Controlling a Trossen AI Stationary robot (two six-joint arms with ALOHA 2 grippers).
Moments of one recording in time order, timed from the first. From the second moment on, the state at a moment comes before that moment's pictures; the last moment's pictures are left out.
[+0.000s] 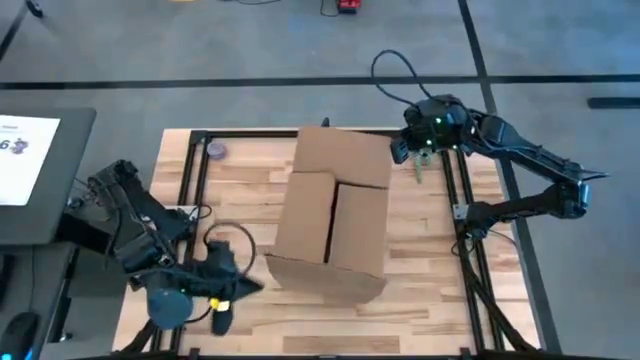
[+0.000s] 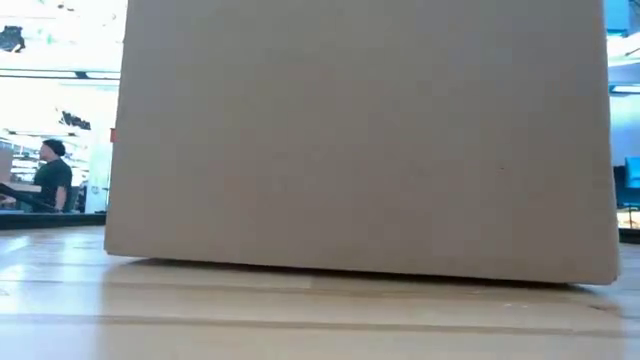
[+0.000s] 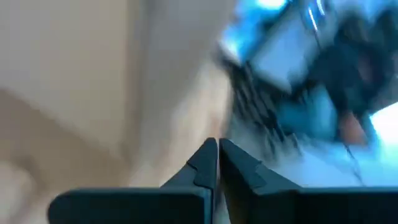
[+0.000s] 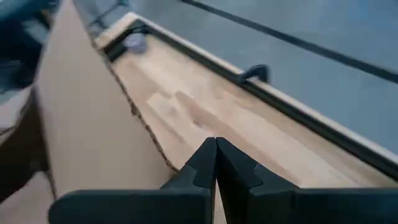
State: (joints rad) left arm -0.86 1.40 1.56 -0.88 -0.93 -1.05; right arm -0.44 1.15 1.34 -0.80 0.06 0.38
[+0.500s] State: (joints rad) left arm -0.63 1.41 1.47 -1.03 -0.85 -1.08; right arm -0.32 1.13 1.32 -0.77 -0.27 0.36
